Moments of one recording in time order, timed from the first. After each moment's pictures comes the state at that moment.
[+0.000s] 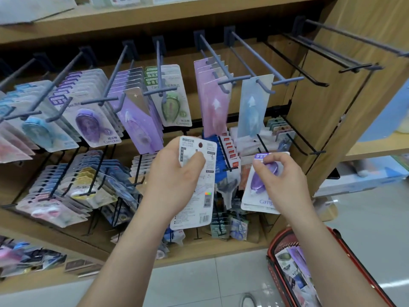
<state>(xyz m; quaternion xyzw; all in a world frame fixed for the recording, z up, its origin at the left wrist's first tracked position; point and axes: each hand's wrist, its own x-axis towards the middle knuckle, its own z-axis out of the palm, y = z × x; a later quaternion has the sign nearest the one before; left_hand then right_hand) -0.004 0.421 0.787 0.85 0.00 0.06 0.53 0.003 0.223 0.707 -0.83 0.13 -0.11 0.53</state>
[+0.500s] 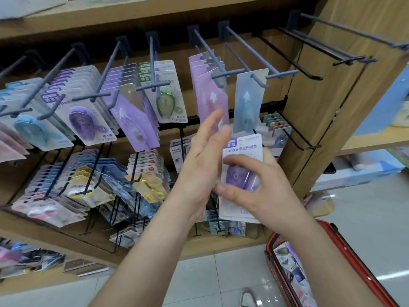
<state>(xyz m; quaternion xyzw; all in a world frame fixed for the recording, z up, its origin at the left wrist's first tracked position) 0.004 0.380 0.772 0.68 -0.07 -0.08 0.72 -0.028 0.246 0.738 -0.86 -0.08 -0.05 0.51</state>
